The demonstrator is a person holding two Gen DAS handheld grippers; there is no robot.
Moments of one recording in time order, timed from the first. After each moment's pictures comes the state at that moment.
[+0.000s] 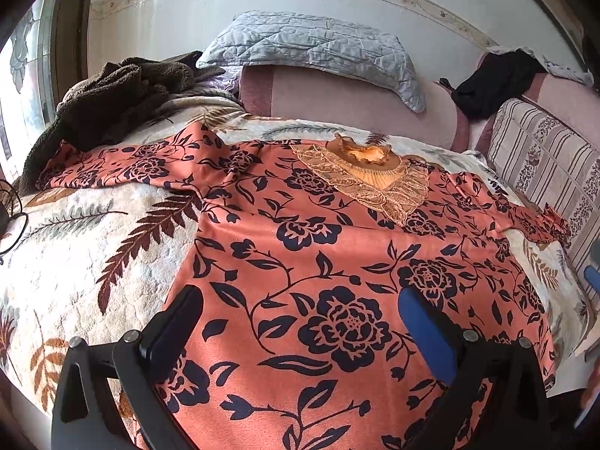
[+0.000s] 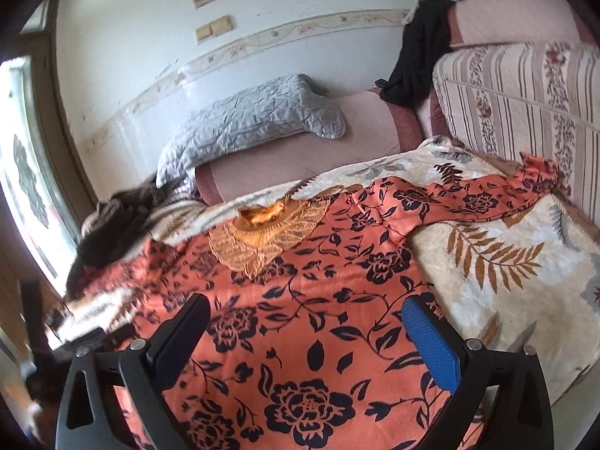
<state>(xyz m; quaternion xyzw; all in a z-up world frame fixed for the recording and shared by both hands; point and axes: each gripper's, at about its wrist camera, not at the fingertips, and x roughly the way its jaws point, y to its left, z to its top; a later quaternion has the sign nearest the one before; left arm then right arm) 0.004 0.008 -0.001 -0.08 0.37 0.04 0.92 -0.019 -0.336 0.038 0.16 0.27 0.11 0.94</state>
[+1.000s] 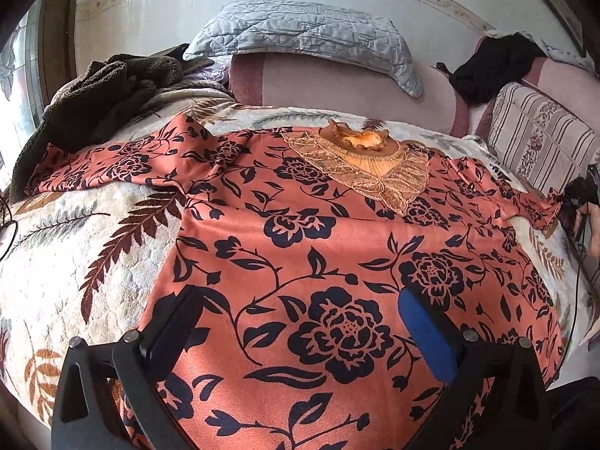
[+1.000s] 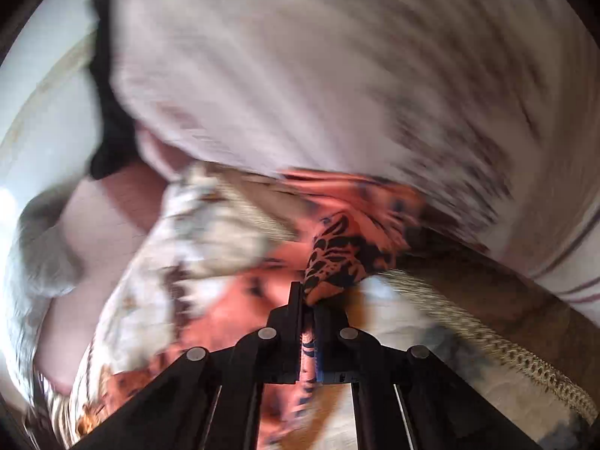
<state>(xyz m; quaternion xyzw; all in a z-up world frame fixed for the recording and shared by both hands) 0.018 0.001 -0.008 -0.09 0.38 0.02 0.92 0.243 -0.655 -0.013 0.30 0.35 -0.20 0.87</state>
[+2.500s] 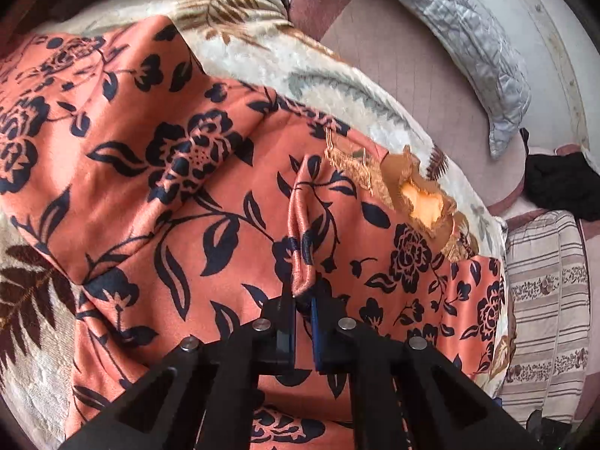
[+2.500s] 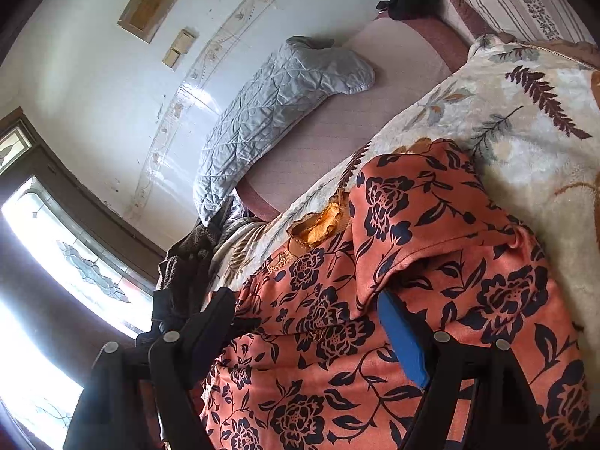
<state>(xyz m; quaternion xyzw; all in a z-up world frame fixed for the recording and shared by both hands) 0.209 0.069 -0.037 -0.32 0.49 0.06 0.81 0.146 -0.345 0.007 0.35 0.33 0.23 0.85</state>
